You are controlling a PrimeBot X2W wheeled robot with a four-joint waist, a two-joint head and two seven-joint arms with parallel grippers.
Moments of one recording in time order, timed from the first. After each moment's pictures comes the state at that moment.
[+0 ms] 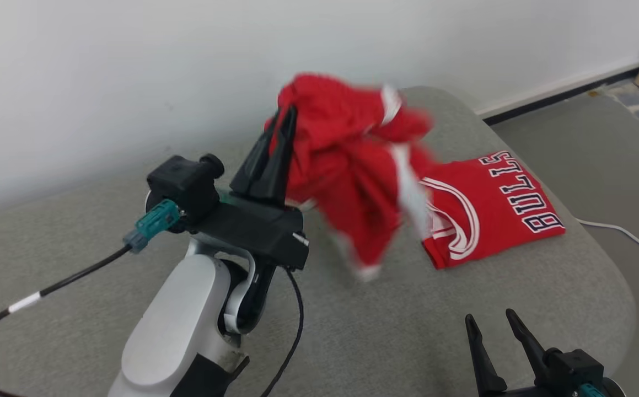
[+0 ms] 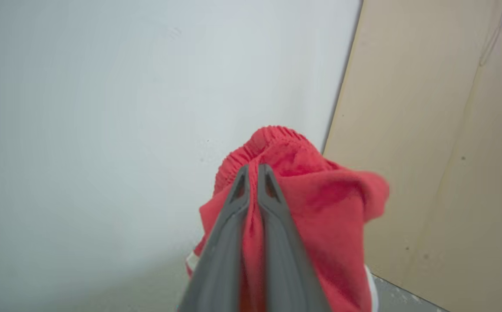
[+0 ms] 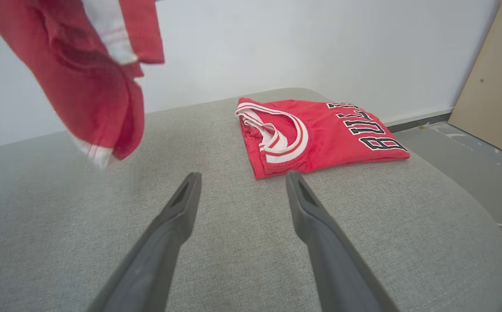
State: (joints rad) left arm -0.64 0.05 -0.42 0.27 -0.56 -0.06 -0.16; right arm 0.07 -0.08 0.06 0.12 0.14 0.13 -0.11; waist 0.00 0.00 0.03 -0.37
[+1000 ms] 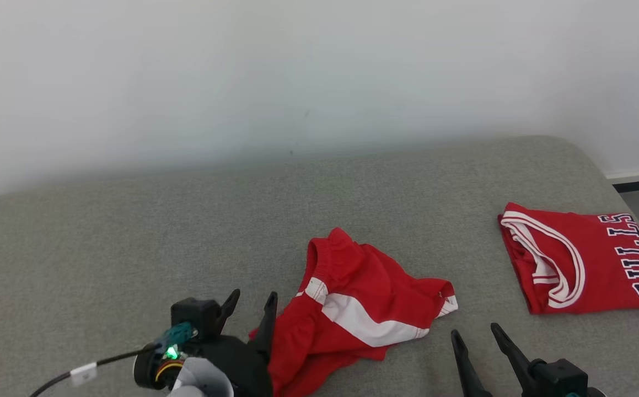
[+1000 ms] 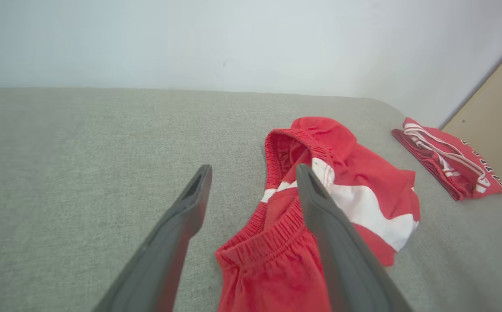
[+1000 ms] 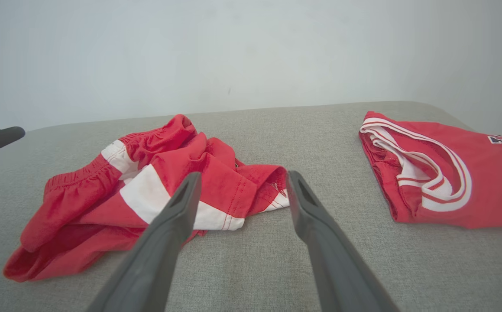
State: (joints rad) left arm -0.31 0.16 -0.49 0.46 -0.60 0.03 -0.10; right arm 0.11 -0.08 0.09 0.10 0.14 0.13 -0.08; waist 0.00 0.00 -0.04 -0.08
